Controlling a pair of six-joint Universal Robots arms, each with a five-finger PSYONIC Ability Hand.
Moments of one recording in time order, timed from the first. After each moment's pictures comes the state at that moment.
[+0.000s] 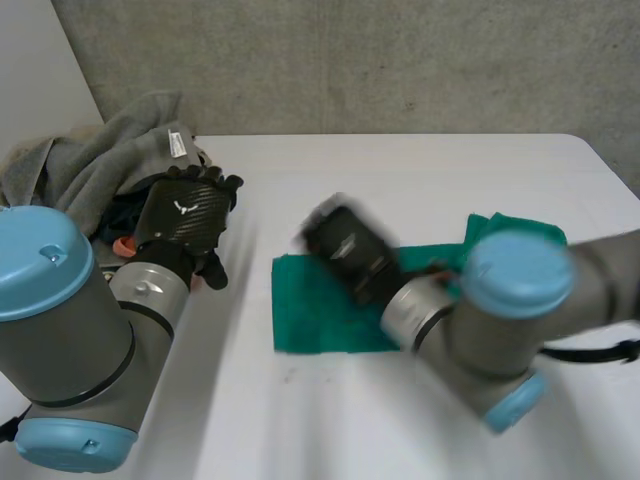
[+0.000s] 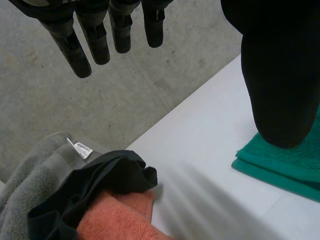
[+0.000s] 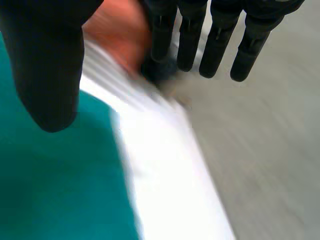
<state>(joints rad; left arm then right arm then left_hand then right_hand) 4.15 -1.79 -1.71 3.43 -1.75 3.49 2.17 -1.01 1.50 -0.43 1.27 2.42 0.19 0.21 0.21 0.20 0.05 0.45 0.44 0.45 0.44 0.24</state>
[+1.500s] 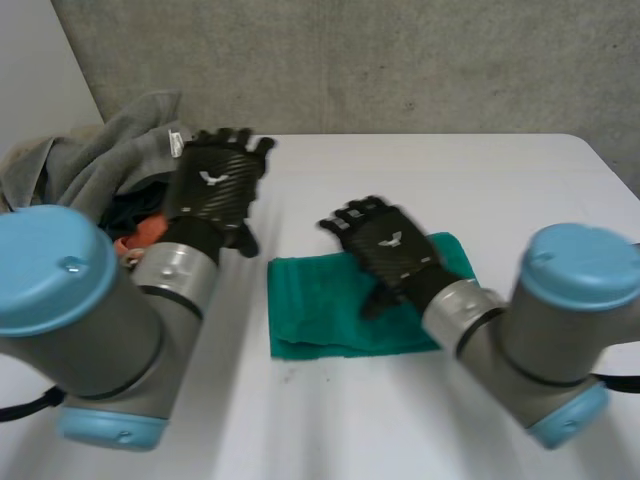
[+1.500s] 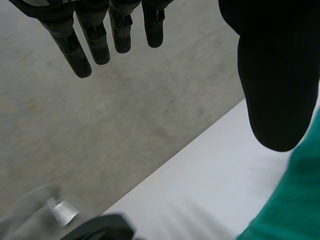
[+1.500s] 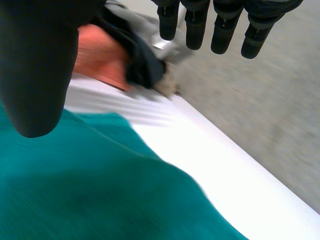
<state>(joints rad) 4.08 -1.84 -1.63 3.55 -1.73 3.44 2.09 -1.15 1.65 -0.37 1.23 2.83 0.19 0.21 0.21 0.20 0.05 0.23 0.22 0.21 0.21 0.05</state>
